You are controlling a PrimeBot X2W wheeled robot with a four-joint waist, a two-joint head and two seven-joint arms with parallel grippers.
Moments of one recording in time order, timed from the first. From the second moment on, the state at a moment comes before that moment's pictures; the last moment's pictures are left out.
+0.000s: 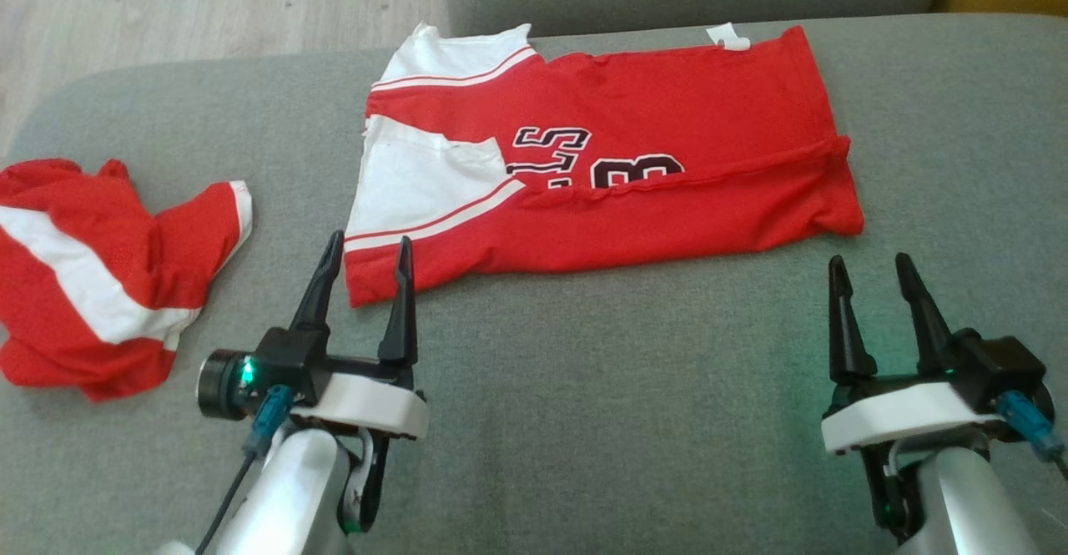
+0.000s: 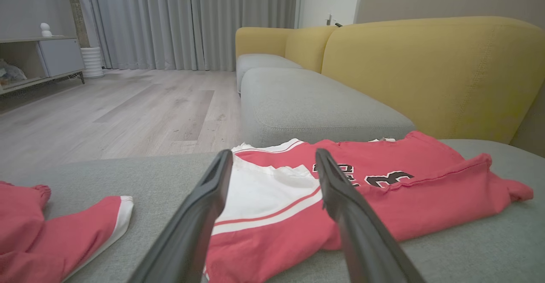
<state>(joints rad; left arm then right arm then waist) -0.29 0.10 -0.38 0.38 -0.30 0.09 -0.26 -0.12 -0.05 -0.02 0.32 0.13 0.13 -0.25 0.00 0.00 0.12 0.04</state>
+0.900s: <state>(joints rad) -0.53 0.11 -0.33 0.91 -0.27 0.14 -0.19 -0.16 -0.05 0.04 0.27 0.17 0.13 -0.25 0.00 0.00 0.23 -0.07</state>
